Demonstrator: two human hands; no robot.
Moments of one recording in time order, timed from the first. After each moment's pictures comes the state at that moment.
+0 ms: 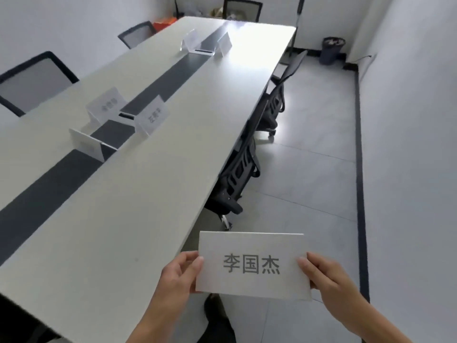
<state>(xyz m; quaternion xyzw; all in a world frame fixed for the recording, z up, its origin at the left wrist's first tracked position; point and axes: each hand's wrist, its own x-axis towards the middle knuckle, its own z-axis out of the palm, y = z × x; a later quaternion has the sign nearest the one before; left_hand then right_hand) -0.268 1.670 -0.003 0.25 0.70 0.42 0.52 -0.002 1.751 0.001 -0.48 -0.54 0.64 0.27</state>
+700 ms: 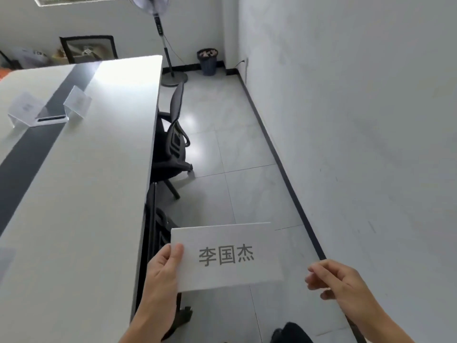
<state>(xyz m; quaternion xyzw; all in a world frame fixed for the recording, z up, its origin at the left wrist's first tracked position) -0.179 2.118 0.018 0.35 0.59 0.40 0.61 0.120 2.030 -0.016 -0.72 -0.32 0.49 0.37</state>
